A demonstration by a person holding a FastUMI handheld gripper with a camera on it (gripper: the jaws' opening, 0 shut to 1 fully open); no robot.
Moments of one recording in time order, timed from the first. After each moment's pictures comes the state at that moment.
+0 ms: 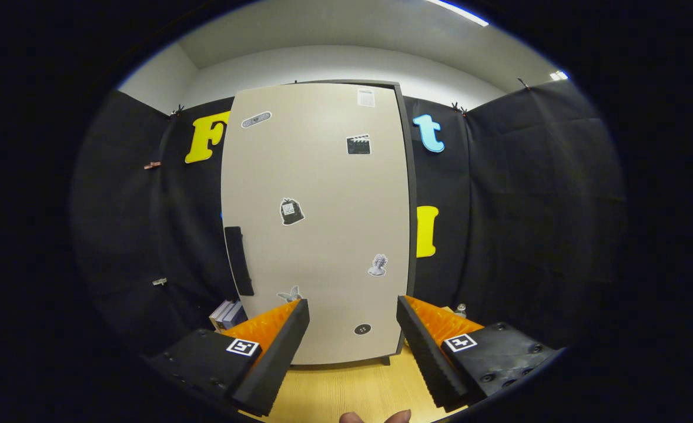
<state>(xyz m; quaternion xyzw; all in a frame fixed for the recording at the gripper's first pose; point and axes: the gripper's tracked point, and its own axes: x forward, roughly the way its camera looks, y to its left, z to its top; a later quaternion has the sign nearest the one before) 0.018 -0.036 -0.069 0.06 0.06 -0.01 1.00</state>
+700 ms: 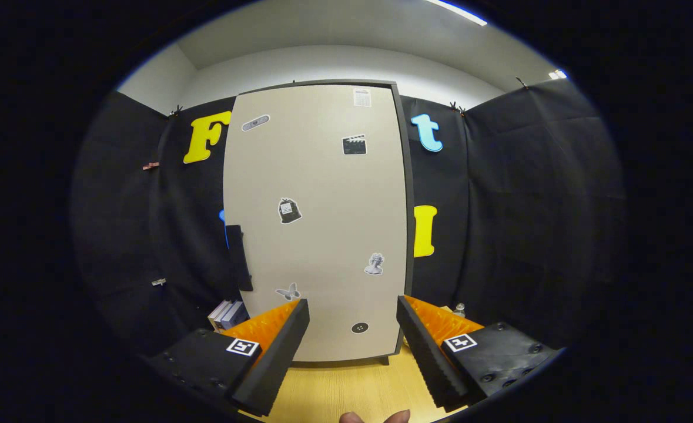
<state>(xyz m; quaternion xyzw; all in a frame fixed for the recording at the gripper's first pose) 0.019 -0.041 -0.069 0.06 0.06 -0.01 1.00</state>
